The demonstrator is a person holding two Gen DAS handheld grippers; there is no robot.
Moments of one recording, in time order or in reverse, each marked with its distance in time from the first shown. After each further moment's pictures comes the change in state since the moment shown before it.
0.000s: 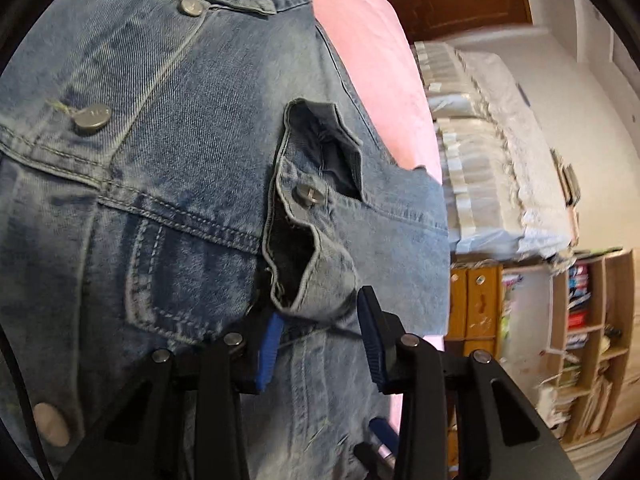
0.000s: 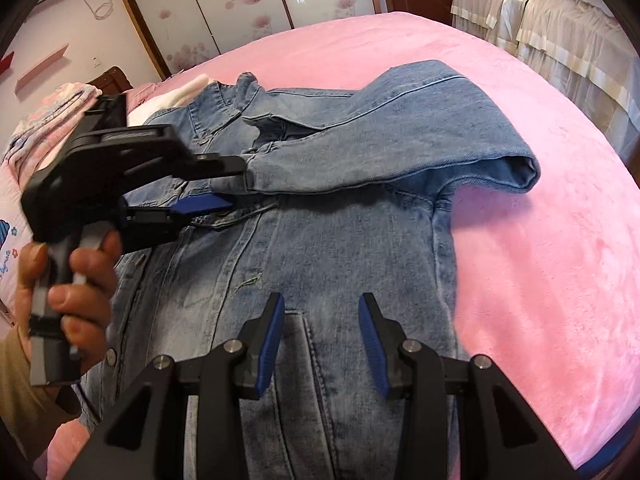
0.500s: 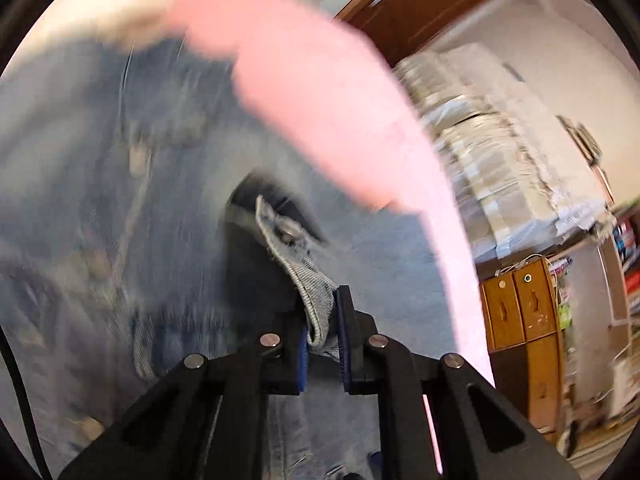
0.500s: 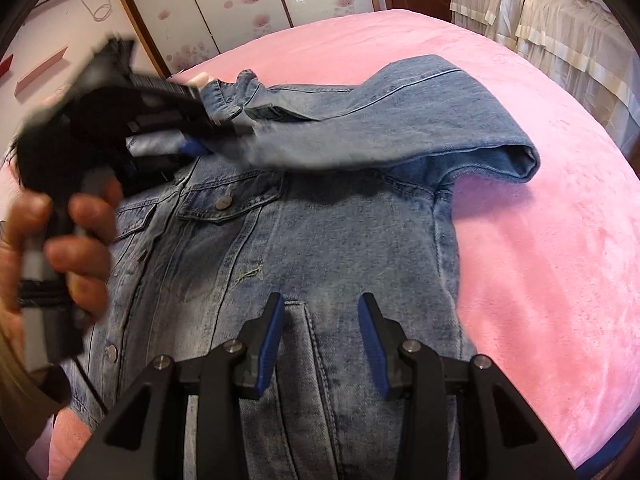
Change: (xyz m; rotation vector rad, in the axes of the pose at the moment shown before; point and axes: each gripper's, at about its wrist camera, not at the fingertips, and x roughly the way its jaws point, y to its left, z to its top) left arm -0.013 -0.130 0.013 0.309 -0.208 0.222; right arm -0.001 -0.005 -0.002 0.025 0.004 0.004
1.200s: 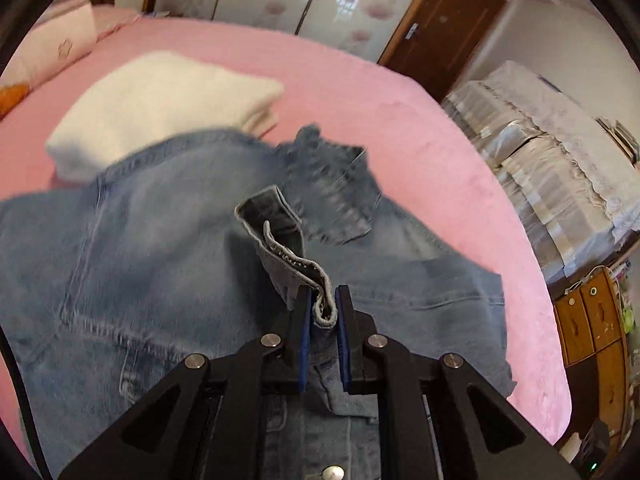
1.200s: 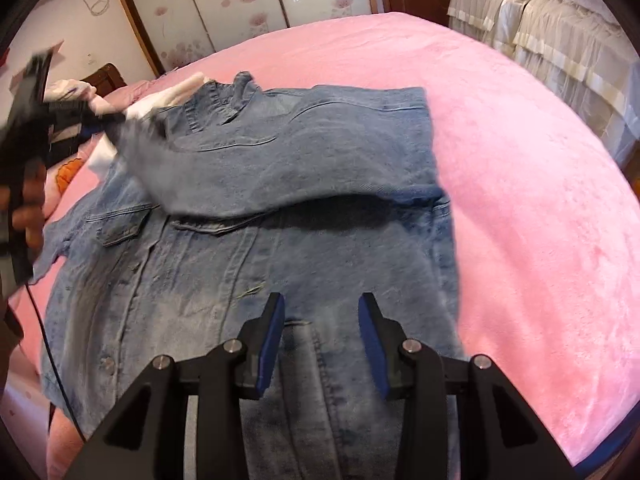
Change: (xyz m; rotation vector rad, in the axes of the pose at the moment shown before) left arm -0.076 0.122 0.038 0.042 -0.103 0.252; right arm 0.001 0.002 0.015 0.001 0.000 -0.050
